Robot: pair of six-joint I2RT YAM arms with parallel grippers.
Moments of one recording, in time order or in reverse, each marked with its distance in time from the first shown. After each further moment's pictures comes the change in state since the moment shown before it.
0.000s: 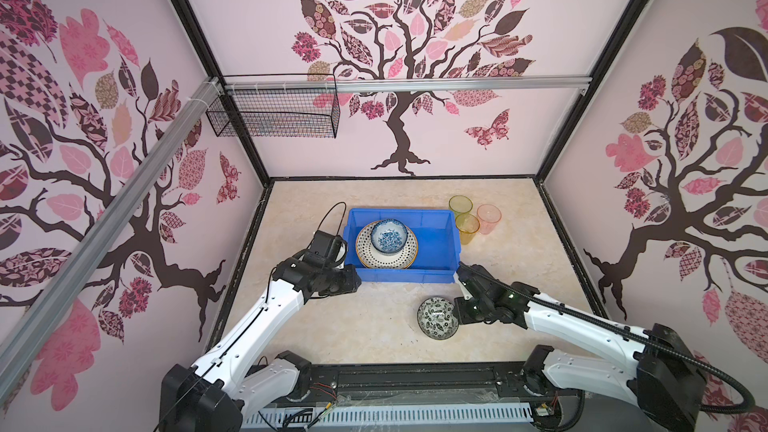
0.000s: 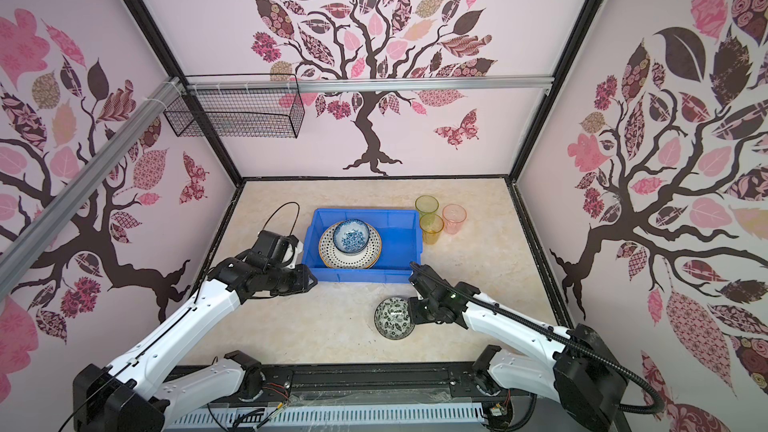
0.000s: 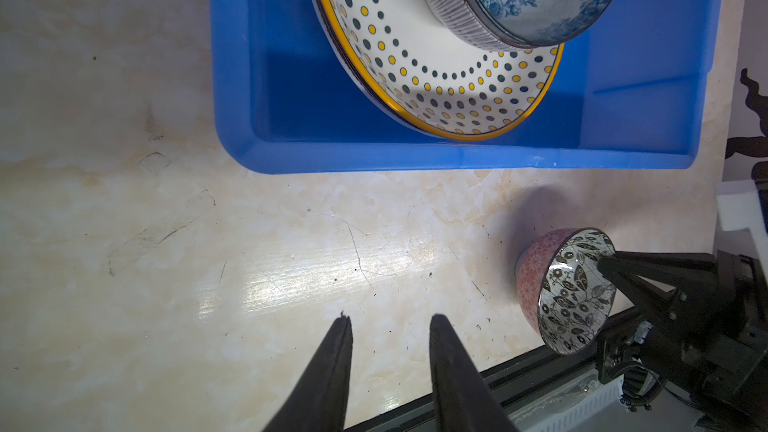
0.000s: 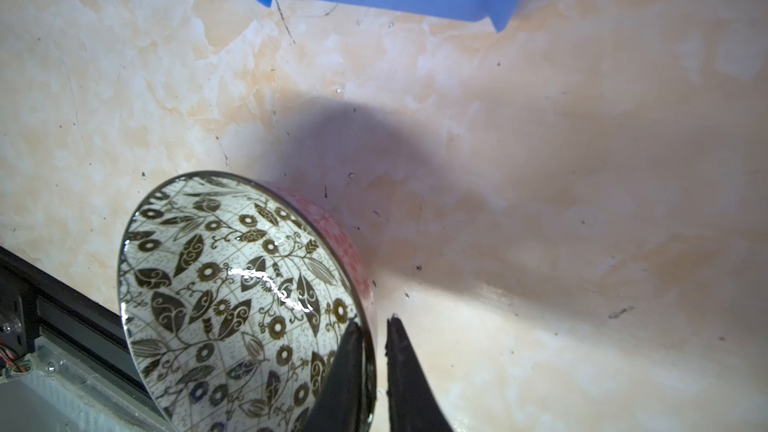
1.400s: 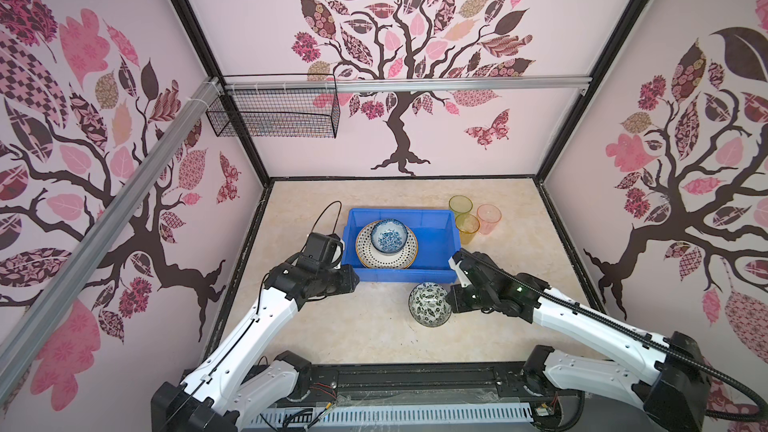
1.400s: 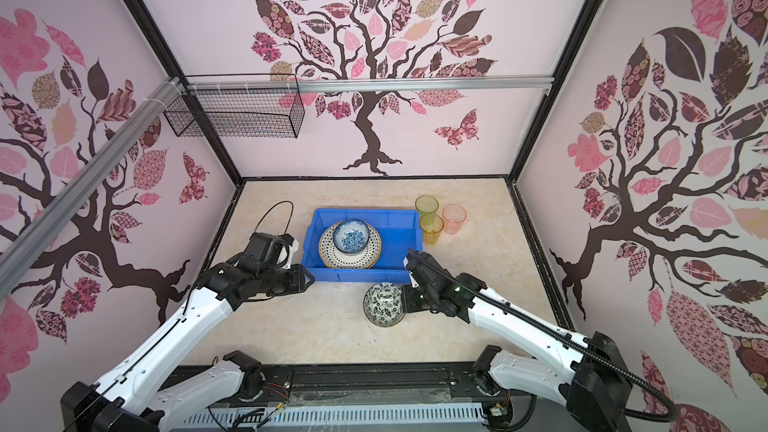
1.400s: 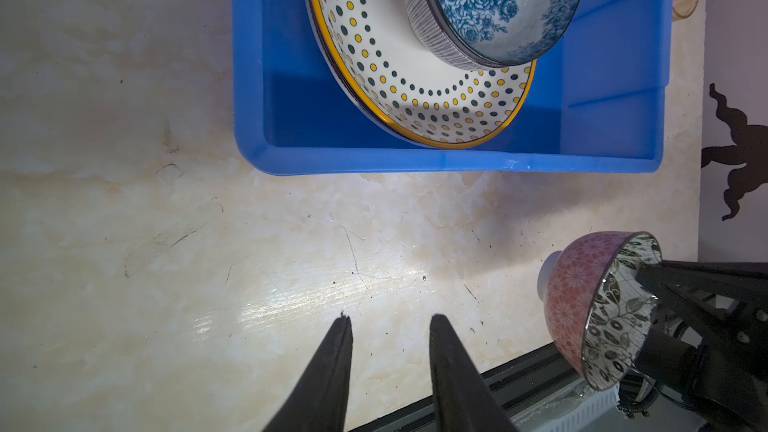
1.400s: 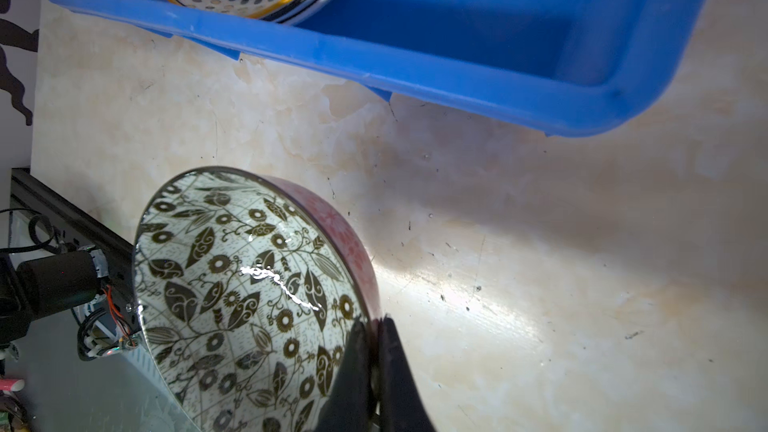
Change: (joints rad) left arm 0.000 -0.073 -0.002 -0.003 -0.018 -0.002; right arm 0.020 -0.043 0.174 -0.059 -0.011 -0.002
